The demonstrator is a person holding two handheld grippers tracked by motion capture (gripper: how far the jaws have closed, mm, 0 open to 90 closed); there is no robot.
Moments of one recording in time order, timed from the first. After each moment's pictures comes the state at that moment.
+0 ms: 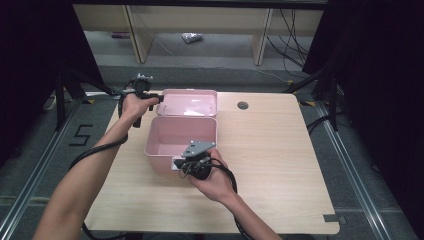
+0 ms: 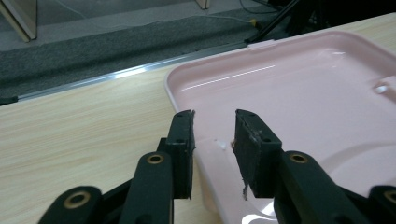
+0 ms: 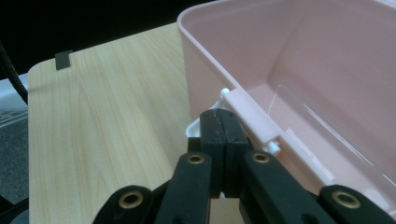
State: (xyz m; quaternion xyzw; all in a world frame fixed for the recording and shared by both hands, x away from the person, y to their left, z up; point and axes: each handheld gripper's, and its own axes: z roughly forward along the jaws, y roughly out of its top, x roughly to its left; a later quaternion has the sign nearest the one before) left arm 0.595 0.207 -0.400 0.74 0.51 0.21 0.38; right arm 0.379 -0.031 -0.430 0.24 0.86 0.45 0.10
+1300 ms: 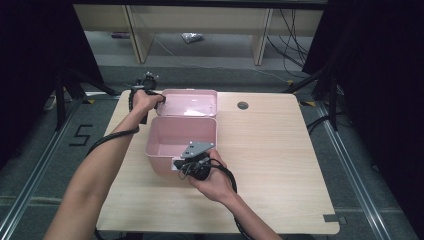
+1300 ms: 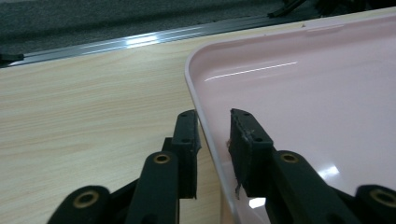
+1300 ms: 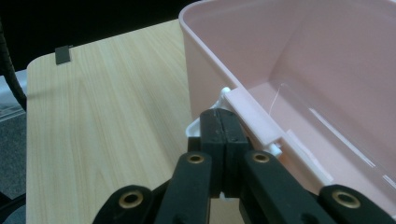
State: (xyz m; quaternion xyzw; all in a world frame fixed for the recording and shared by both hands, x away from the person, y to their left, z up) left arm 0.632 0.193 -0.421 0.73 0.57 0.18 0.33; right arm 0.379 -0.030 -0.432 0.23 0.86 0.44 0.10
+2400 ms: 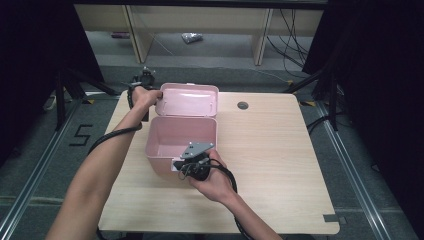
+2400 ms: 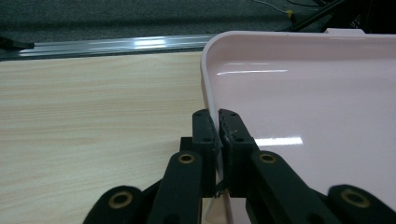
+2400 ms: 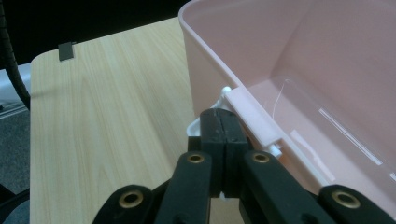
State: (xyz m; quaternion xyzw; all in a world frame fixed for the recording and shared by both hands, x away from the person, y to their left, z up) left arm 0.624 0.192 -0.400 0.69 0.61 0.18 0.34; right arm 0.379 -0.029 -0.434 0.23 0.86 0.44 0.10
